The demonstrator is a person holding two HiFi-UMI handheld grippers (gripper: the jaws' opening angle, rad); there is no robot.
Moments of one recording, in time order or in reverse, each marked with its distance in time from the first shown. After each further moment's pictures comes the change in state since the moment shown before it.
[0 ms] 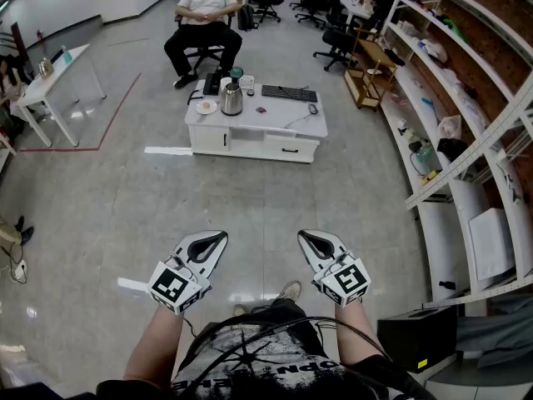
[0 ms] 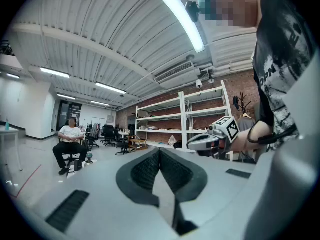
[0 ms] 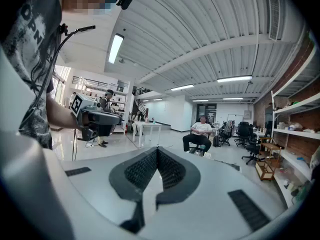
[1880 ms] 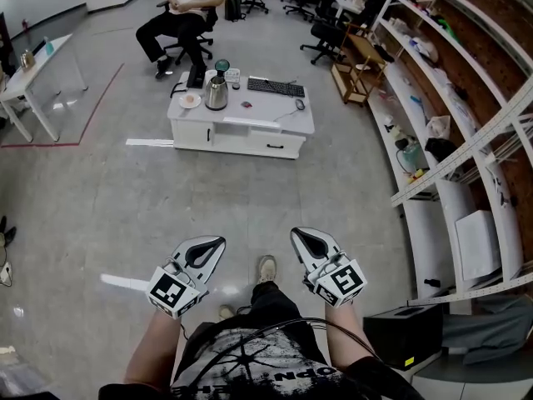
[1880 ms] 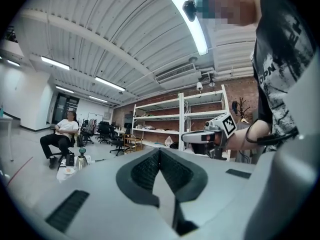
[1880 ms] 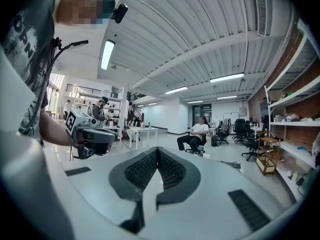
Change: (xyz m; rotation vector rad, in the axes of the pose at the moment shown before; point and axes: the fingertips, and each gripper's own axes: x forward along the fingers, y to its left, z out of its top) left arm 0.032 0.015 -0.024 -0.059 -0.012 -0.052; right arm 0.025 -0.030 0.013 0.067 -0.051 -0.036
